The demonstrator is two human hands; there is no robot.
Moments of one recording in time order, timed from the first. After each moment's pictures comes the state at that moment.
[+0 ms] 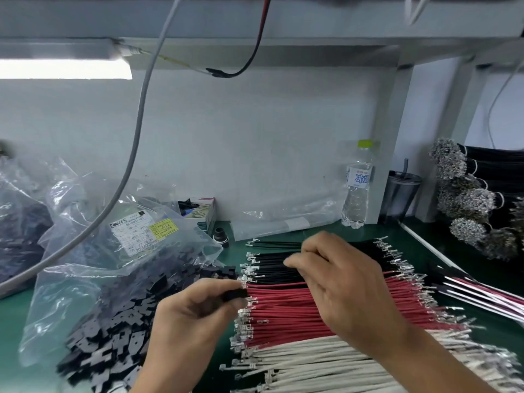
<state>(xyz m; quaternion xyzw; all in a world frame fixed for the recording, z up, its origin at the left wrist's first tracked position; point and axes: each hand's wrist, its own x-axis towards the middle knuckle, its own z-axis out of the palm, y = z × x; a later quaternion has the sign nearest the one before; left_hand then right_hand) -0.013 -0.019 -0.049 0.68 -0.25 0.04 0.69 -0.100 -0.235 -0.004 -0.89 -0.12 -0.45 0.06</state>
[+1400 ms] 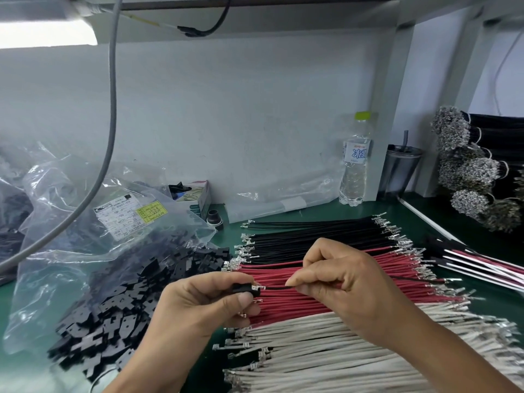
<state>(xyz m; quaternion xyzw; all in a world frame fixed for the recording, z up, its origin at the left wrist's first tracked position) -0.024 -0.021 -0.043 0.63 -0.22 -0.18 0.73 -0.120 -0.249 -0.024 -0.88 -0.09 -0.23 0.40</state>
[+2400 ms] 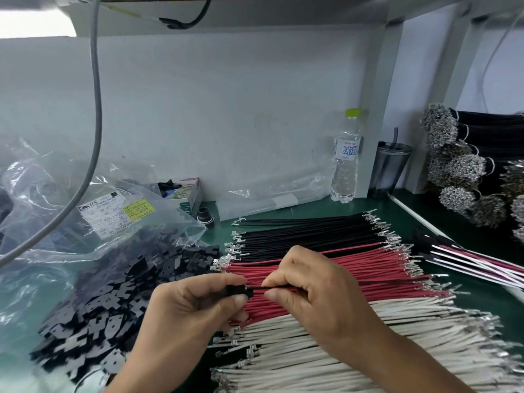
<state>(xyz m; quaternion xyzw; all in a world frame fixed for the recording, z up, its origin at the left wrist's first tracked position) -0.032 -0.027 -0.047 0.69 -0.27 -0.07 0.67 -0.118 -0.225 -0.034 -0.92 -0.07 -0.28 0.27</state>
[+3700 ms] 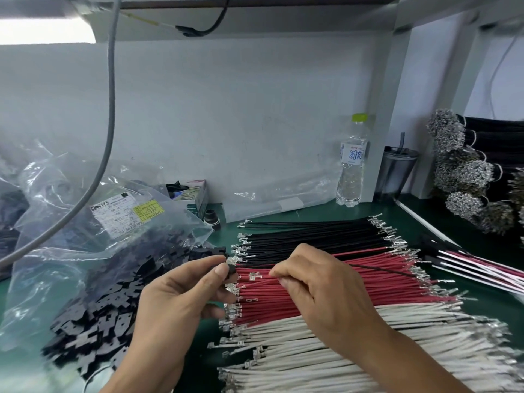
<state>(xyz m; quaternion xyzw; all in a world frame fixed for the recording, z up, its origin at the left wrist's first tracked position) -0.019 -0.025 -0.050 0.62 -0.15 -0.07 0.77 -0.109 -0.225 -0.038 -0.93 -0.04 -0.30 0.22</state>
